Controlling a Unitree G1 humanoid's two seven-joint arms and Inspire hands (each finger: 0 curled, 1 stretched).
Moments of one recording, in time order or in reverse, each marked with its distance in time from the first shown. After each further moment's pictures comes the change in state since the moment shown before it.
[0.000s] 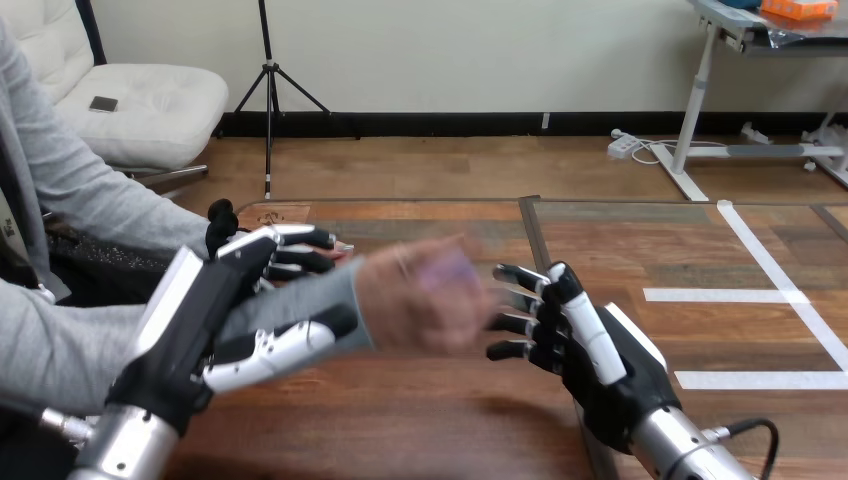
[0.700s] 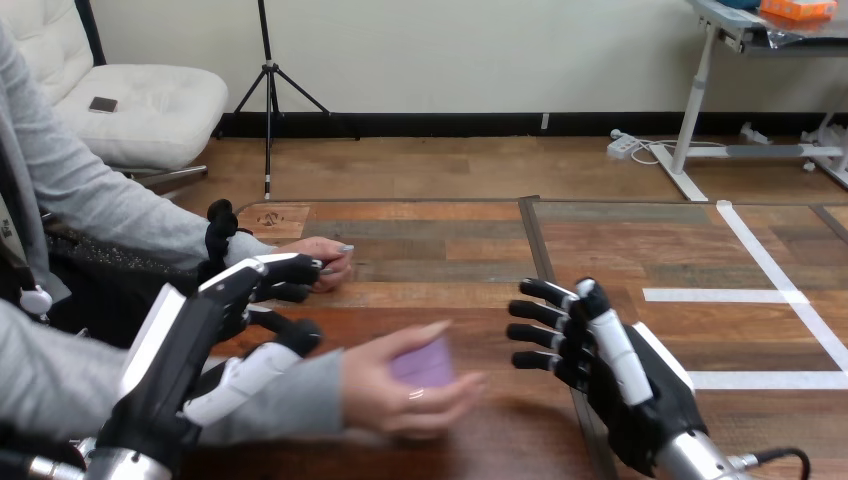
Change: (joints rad) left arm 0.099 -0.064 0.029 -0.005 -0.070 -0.045 0.001; right arm 0.096 -0.009 -0.023 -0.070 0.019 -0.023 -0.032
